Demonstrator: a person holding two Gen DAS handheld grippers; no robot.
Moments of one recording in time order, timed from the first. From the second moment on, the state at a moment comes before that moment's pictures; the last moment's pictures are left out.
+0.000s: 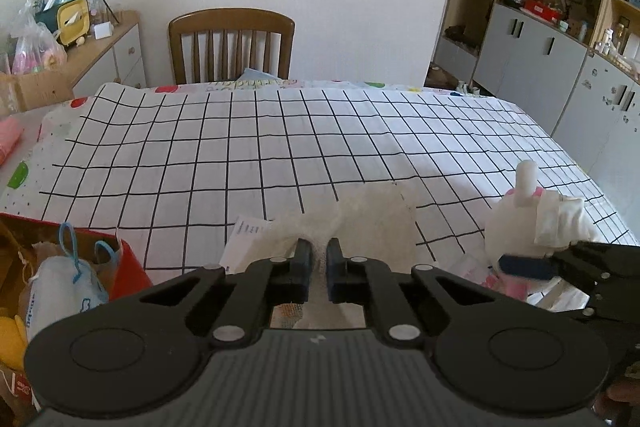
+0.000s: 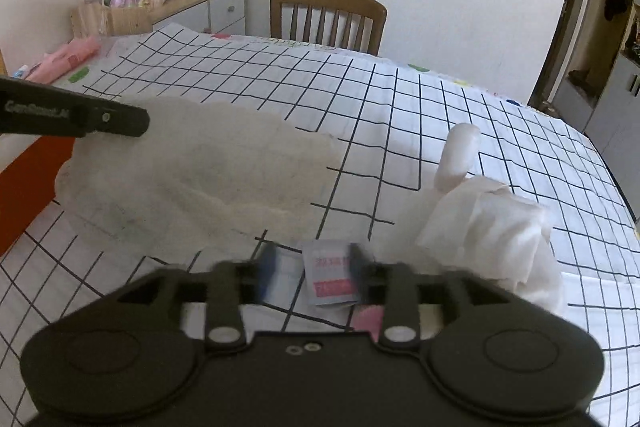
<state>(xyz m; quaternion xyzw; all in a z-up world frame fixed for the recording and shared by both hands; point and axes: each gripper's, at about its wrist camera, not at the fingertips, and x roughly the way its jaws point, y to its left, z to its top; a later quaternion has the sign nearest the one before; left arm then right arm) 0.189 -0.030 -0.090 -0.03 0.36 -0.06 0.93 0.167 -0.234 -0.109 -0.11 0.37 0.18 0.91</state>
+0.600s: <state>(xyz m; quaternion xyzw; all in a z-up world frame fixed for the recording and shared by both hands) 0.195 -0.030 -0.100 -0.03 0.37 -0.06 0.93 0.188 -0.220 -0.139 -0.15 0.39 0.14 0.90</state>
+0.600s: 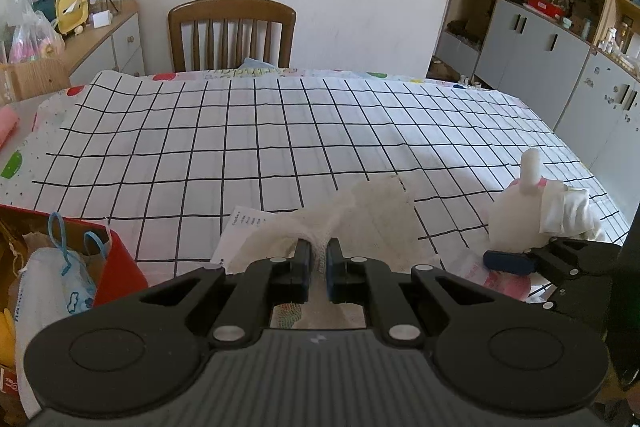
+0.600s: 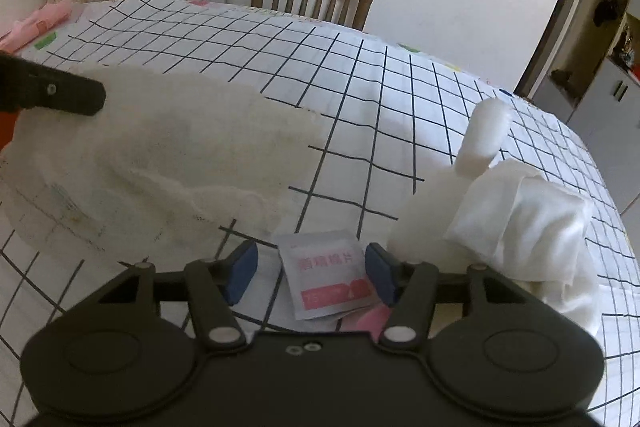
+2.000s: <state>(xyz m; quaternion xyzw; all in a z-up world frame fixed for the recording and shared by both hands) 0.107 0.050 0.014 -0.07 0.26 -0.01 0.96 0.125 -0.211 -0.018 0.00 0.30 0.27 0.92</state>
